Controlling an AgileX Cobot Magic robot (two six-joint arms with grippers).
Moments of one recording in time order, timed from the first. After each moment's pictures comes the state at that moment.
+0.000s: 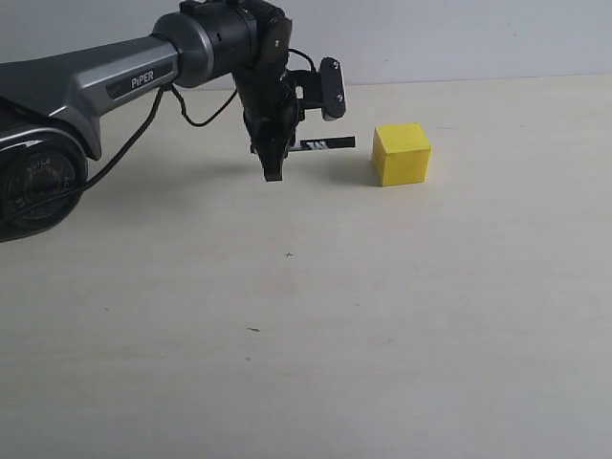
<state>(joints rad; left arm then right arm) -0.58 2.56 -2.28 0.15 1.00 0.93 -0.04 0.01 0.00 -0.01 0.10 0.03</state>
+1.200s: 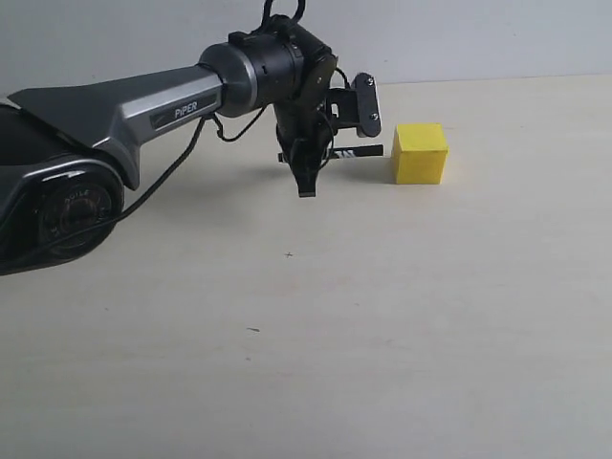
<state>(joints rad) -0.68 2.59 -2.28 0.27 0.93 0.76 -0.04 0.01 0.00 -0.01 0.10 0.03</state>
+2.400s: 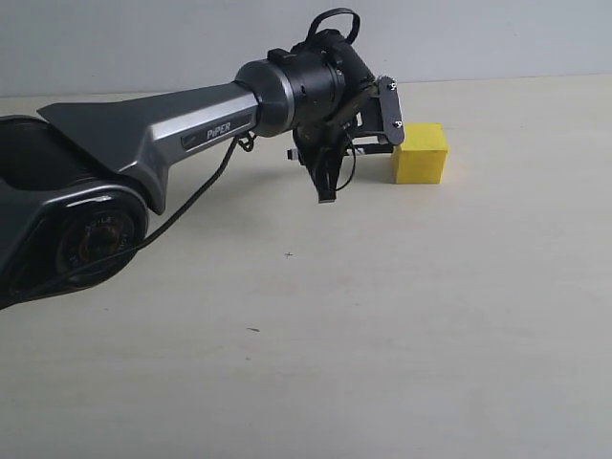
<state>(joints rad) -0.77 2.60 -2.28 0.50 0.96 0.52 -0.04 0.01 0.00 -0.01 0.10 0.03</state>
